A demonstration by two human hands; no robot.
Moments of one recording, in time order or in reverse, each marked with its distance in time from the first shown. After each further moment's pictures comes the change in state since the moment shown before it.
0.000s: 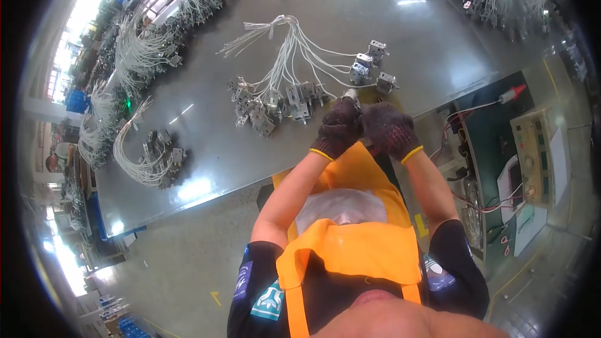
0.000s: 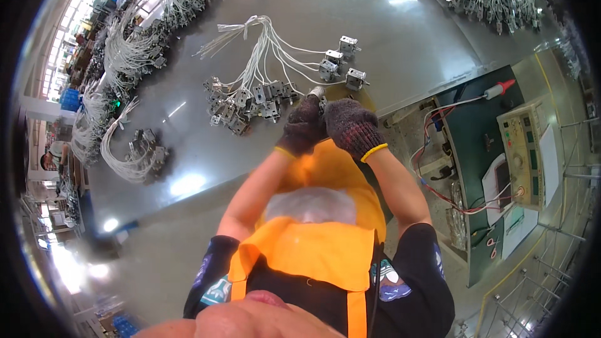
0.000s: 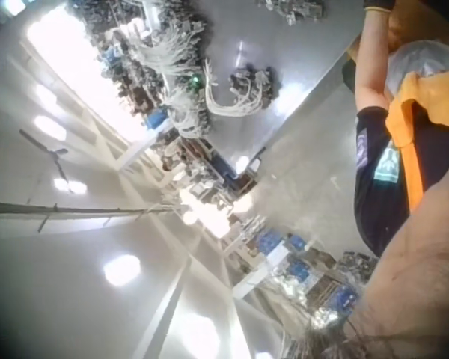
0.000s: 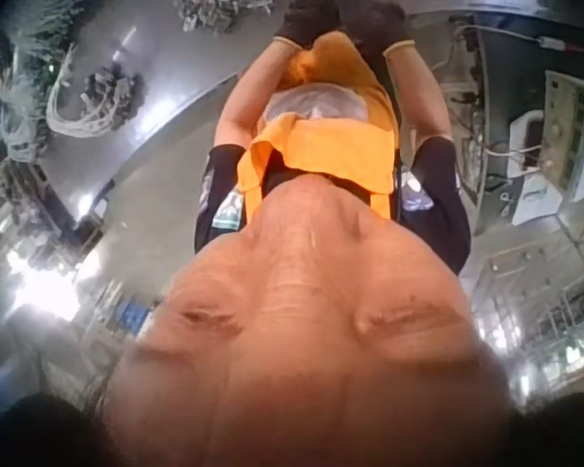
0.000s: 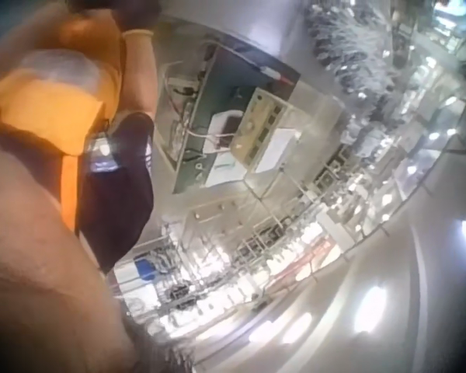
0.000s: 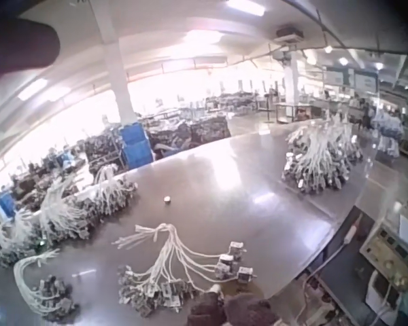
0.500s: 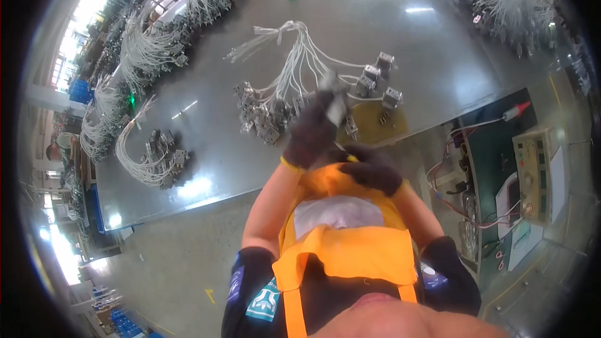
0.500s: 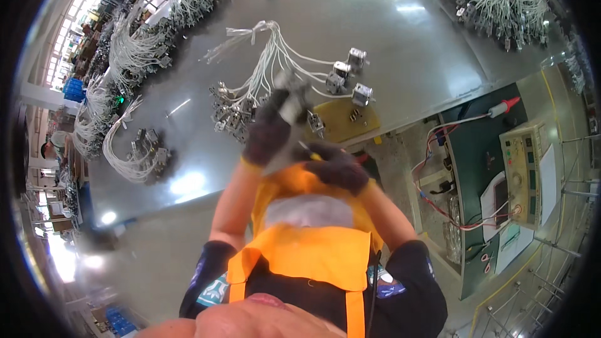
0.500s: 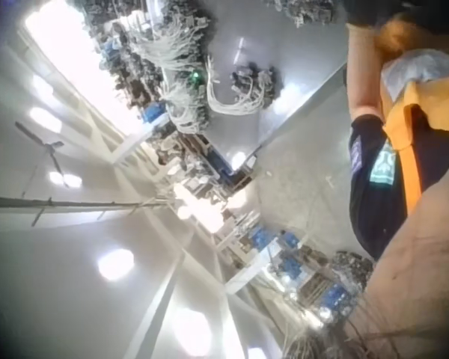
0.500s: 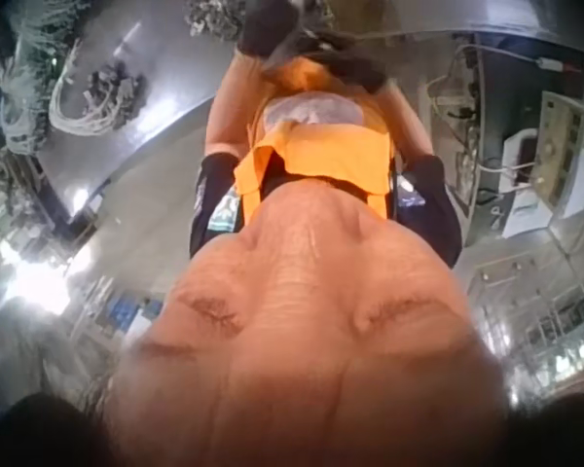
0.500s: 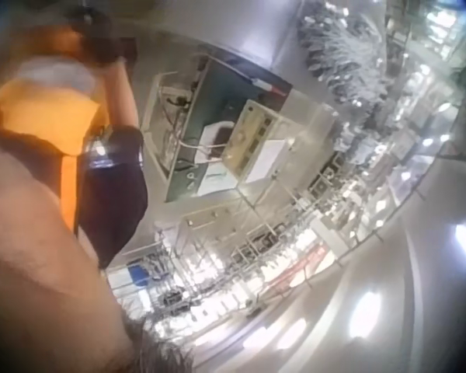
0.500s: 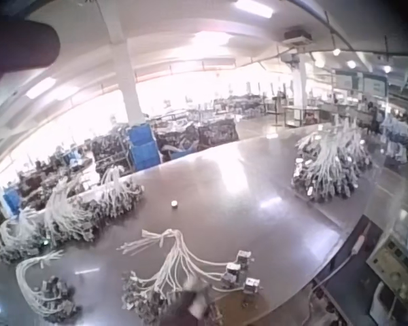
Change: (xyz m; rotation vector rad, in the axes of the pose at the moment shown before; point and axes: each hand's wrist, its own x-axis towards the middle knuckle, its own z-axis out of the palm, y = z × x) left_hand -0.001 0.114 -0.100 -0.116 0.121 -0.039; right_hand -0.024 -0.033 0.009 1.386 -0.364 0.324
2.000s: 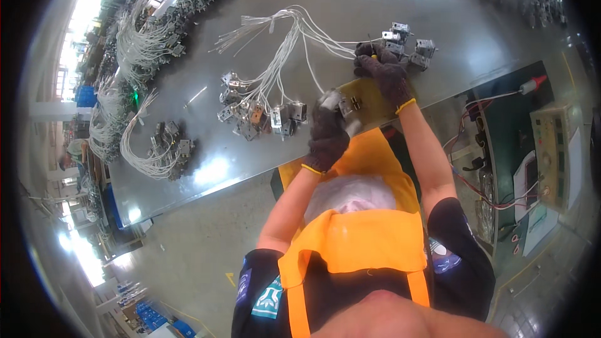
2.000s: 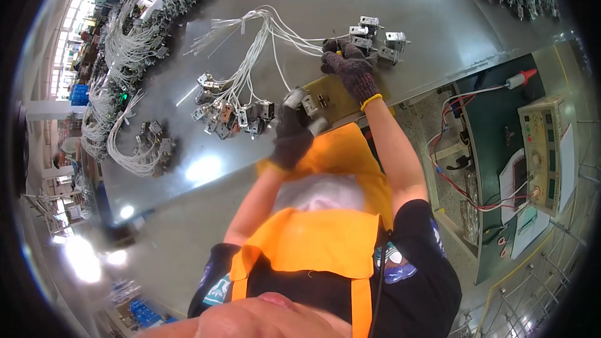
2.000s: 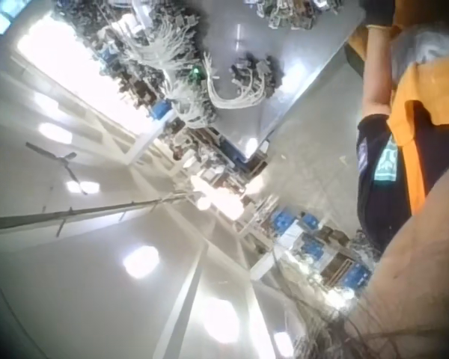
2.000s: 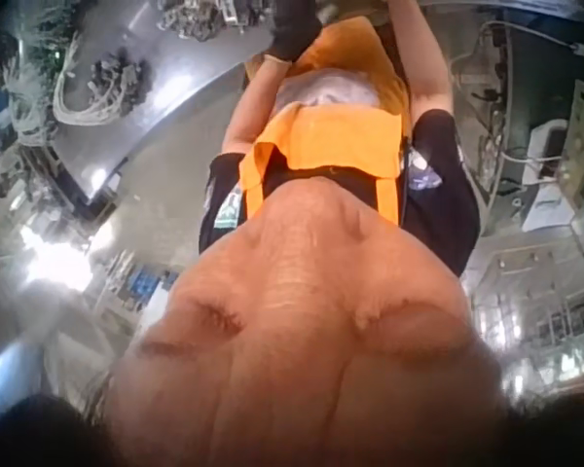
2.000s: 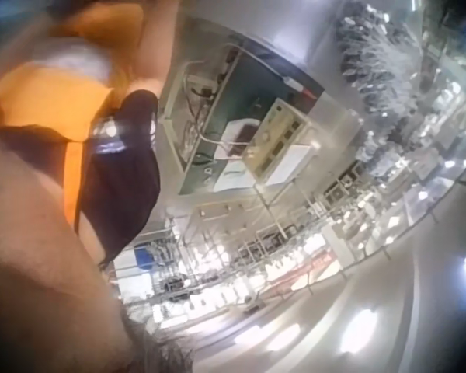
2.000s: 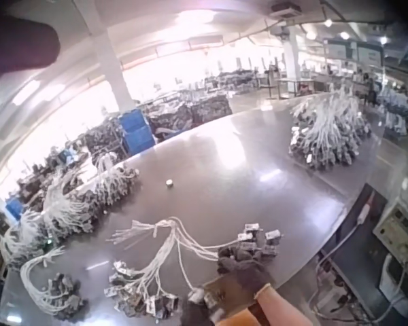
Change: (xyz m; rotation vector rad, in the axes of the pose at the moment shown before) left_hand -0.059 -0.077 0.044 -0.061 0.248 0.140; right_hand 0.130 0.012 -0.073 0.585 0.361 -0.387
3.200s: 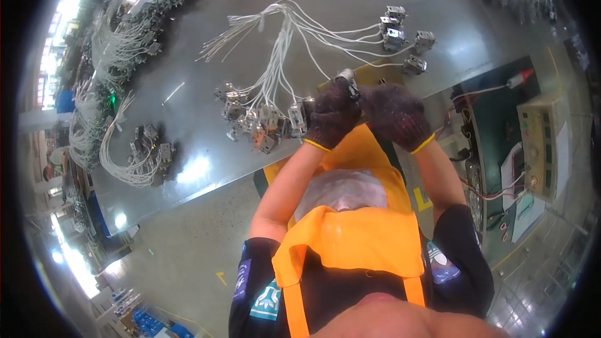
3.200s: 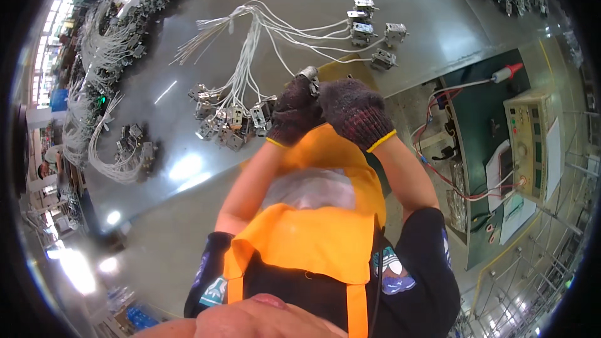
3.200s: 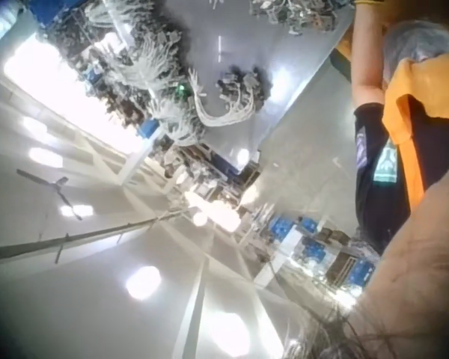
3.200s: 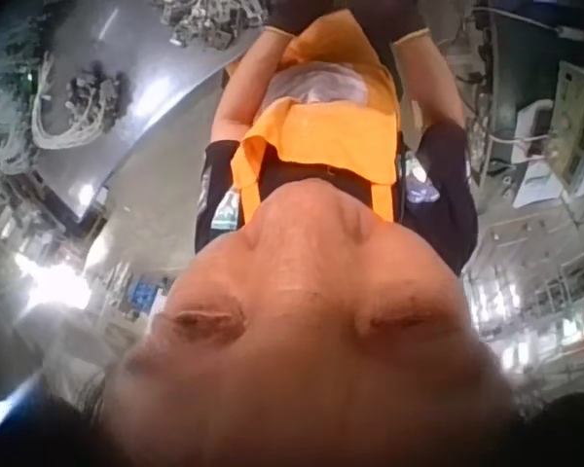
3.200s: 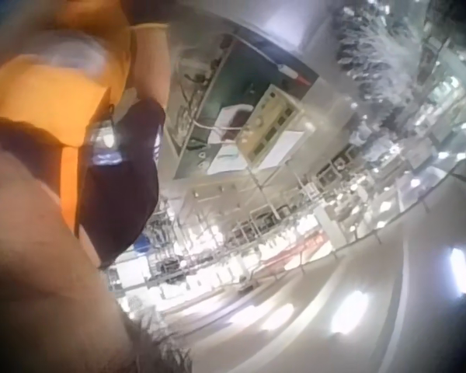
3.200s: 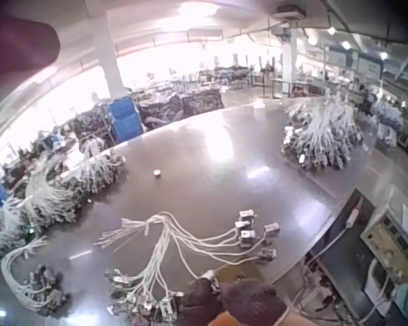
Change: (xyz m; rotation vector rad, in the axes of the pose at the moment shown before) left_hand 0.038 0.003 0.038 0.336 -0.249 0.034; right_hand -0.103 -0.049 -0.003 -1.731 -0.322 -0.536
